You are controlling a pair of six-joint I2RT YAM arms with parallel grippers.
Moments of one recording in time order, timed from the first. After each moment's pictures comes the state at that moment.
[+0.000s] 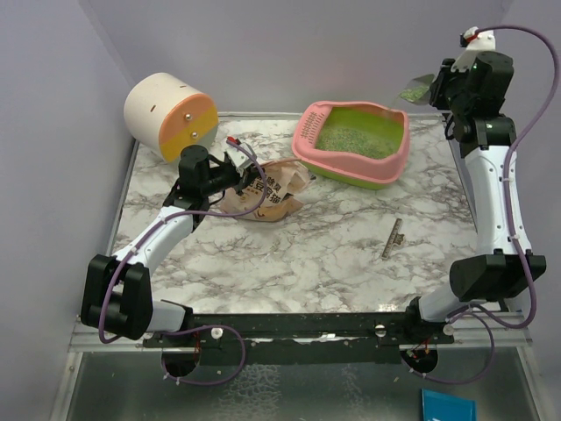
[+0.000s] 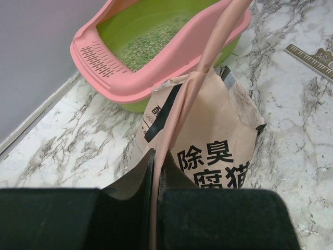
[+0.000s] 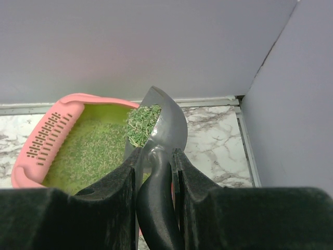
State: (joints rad) left arm -0.28 1.34 0.86 0.29 0.72 0.26; right arm -0.04 1.53 1.82 -0.48 0.02 -0.02
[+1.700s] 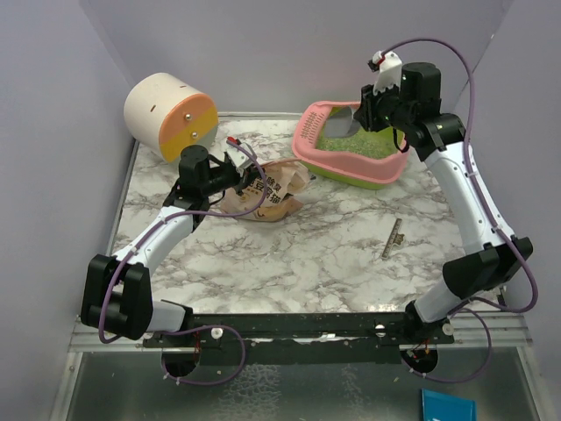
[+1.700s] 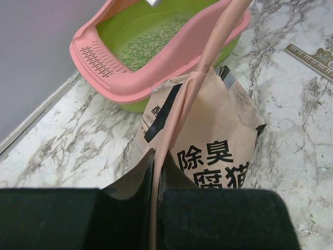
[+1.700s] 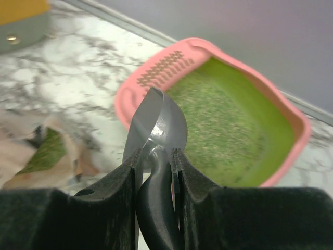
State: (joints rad) left arm -0.28 1.34 0.86 0.29 0.72 0.26; right arm 0.30 1.62 1.87 -0.64 -0.10 -0.15
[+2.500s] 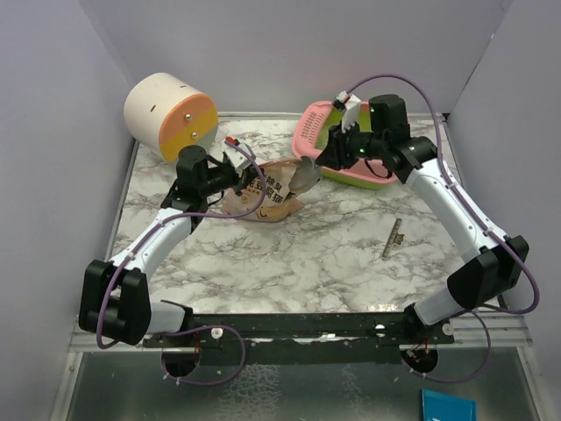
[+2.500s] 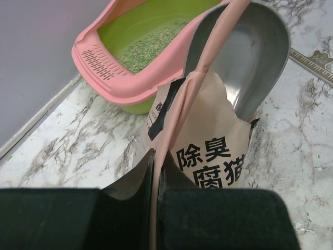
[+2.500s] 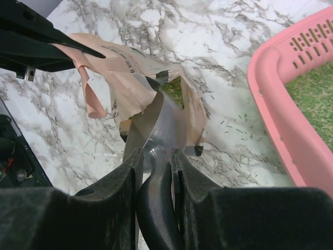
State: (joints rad) left arm -0.28 1.31 0.86 0.28 0.72 0.26; right arm 0.41 1.51 1.56 -0.58 -0.50 -0.01
